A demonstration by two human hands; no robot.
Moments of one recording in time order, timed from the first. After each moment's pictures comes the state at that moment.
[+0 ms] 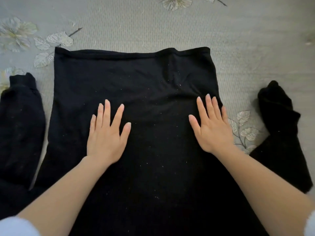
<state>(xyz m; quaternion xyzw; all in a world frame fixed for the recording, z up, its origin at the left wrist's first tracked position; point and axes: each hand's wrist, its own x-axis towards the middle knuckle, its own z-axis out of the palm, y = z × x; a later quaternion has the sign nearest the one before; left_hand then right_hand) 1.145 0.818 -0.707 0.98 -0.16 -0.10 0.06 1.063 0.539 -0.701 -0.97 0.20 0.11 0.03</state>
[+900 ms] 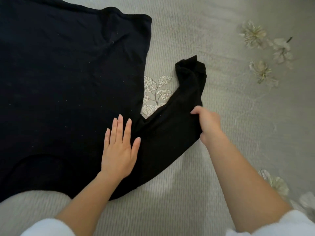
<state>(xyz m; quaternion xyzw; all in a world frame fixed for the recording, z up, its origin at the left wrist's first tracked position) 0.870 0.622 -0.700 0.97 -0.13 -0.15 0.15 0.899 0.384 -0.621 -0.58 0.54 0.04 0.61</state>
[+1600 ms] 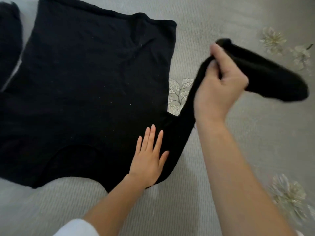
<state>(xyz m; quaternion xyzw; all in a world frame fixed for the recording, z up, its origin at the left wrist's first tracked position) 0.849 0.639 -0.675 0.93 -0.22 -0.25 0.17 0.949 0.505 -0.528 -0.74 0.26 -0.35 0.51</state>
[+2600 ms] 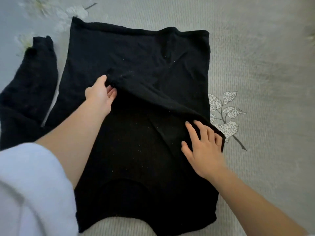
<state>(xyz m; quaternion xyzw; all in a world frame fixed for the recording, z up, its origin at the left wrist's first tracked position) 1.137 0.787 -0.651 0.55 0.41 -0.10 0.72 0.924 0.562 -0.678 -0.98 0.11 0.12 0.09</state>
